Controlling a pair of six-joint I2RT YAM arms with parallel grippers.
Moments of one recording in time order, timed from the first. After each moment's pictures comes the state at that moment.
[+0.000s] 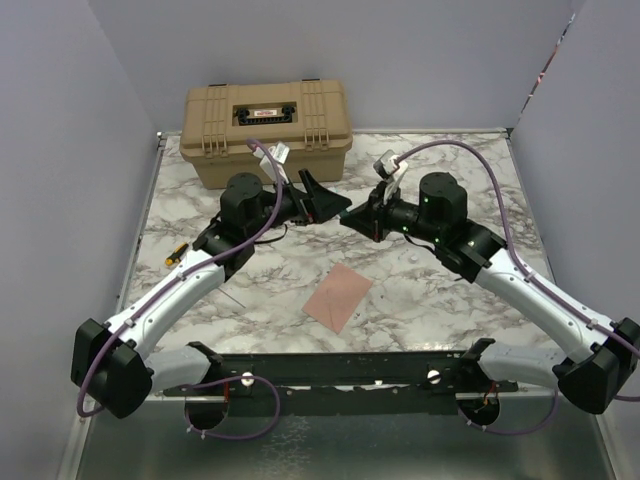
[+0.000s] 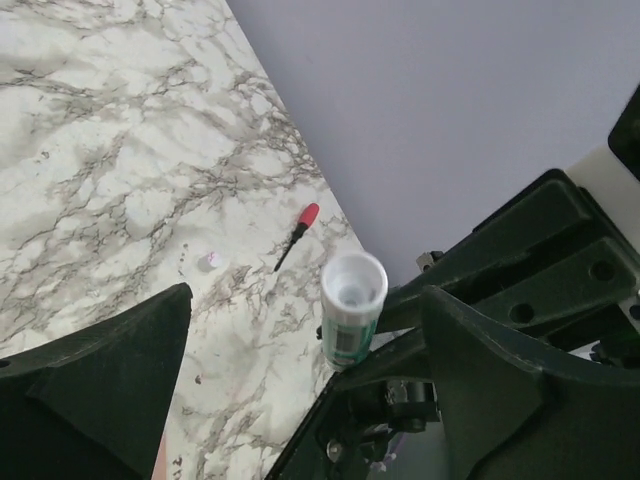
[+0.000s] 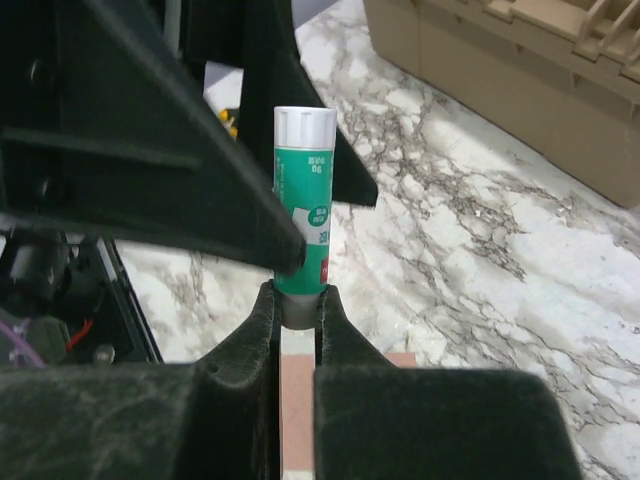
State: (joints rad) left arm -0.58 1.19 0.96 0.16 0.37 -0.83; right arm 0.70 1.17 1.07 -0.11 -0.32 0.16
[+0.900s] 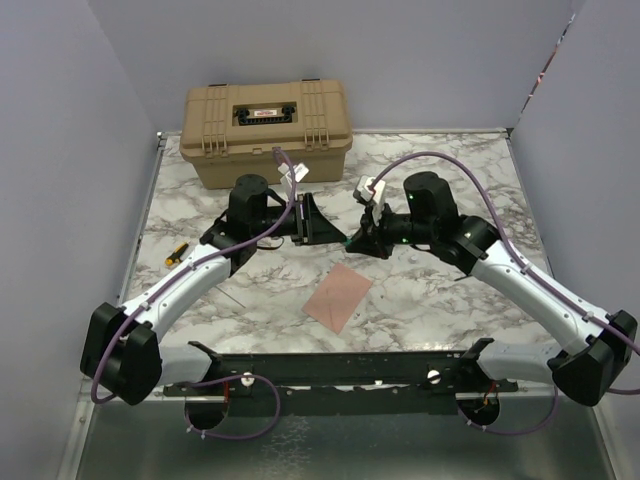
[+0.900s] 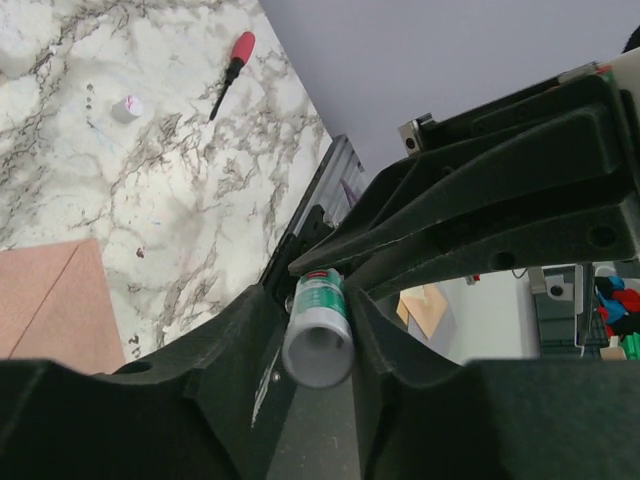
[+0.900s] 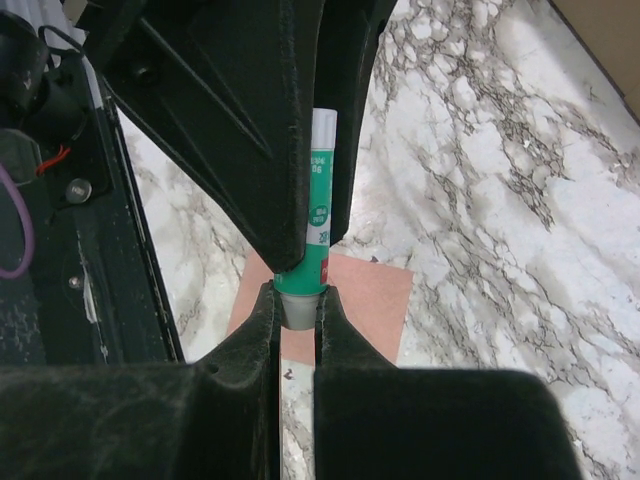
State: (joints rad) left arm -0.51 1.25 0.91 0.11 0.83 -0.83; right arm 0.70 1.21 1.15 -0.47 -0.50 -0.20
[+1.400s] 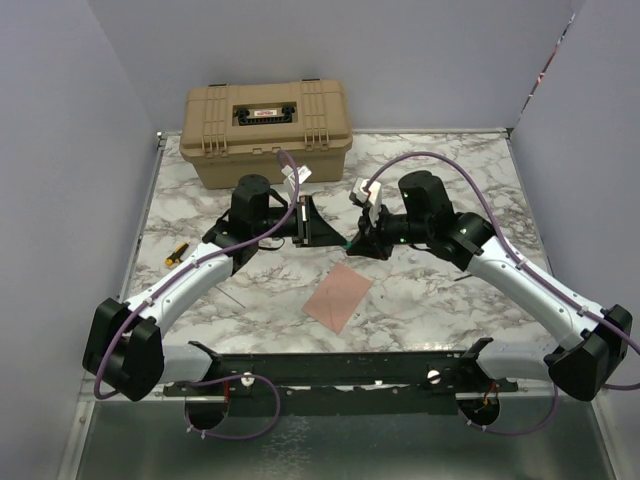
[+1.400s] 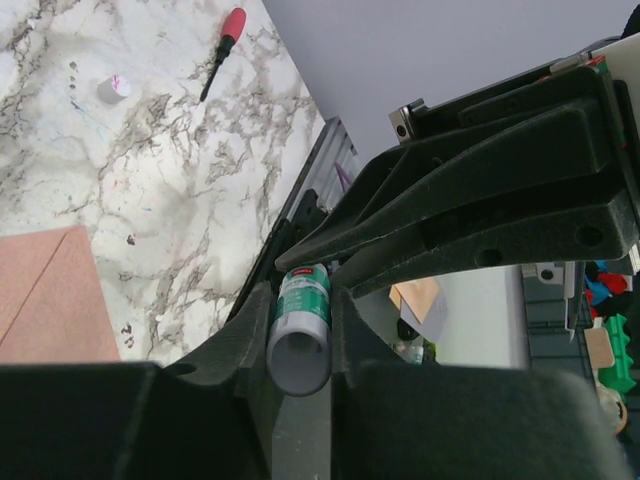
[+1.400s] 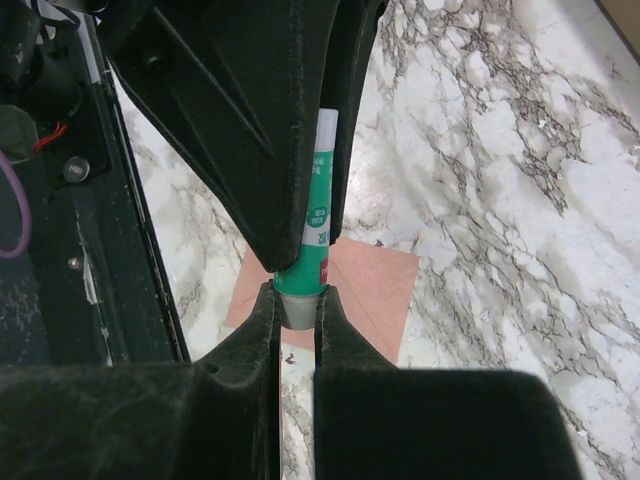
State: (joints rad) left arm -0.51 1.28 0.90 0.11 0.88 -0.83; right arm 0.70 1.24 1.17 -0.52 -0.51 -0.23
